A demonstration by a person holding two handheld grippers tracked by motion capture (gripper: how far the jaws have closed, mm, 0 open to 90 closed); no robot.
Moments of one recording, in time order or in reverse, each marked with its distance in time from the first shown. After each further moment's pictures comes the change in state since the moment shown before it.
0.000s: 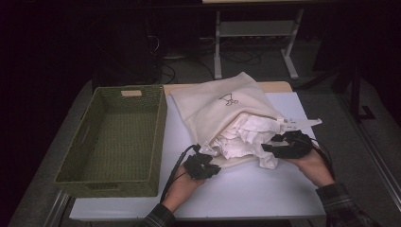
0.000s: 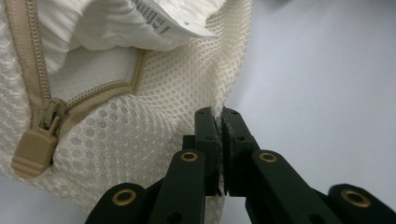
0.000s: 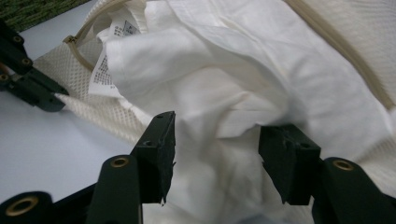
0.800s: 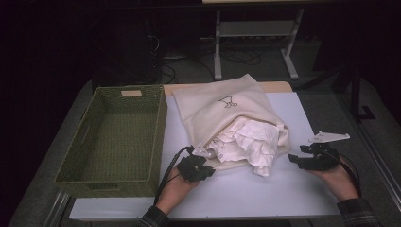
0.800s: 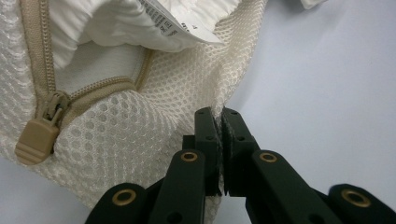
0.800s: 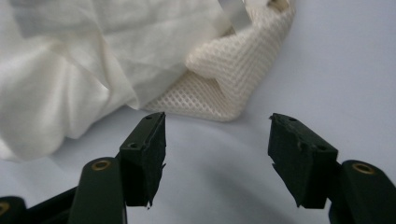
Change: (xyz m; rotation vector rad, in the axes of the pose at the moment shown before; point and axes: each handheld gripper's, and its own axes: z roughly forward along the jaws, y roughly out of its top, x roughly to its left) left arm 0.003 -0.011 -0.014 0.016 0.005 -0.012; right arm -0.033 -0.065 -0.033 0.086 -0.185 0.147
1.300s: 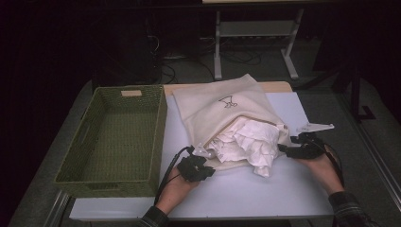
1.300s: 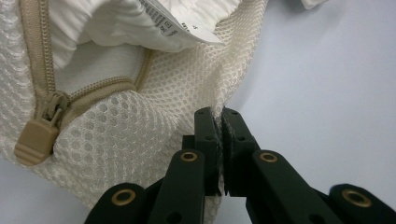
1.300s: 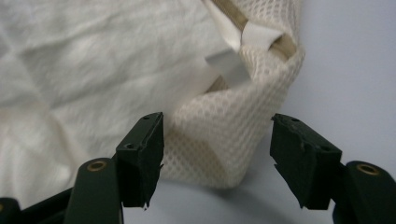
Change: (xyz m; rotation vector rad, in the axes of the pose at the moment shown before) left arm 0.000 -0.001 0.001 -0.009 0.002 -0.005; right arm -0.002 0.025 0.037 -0.028 -0.018 0.019
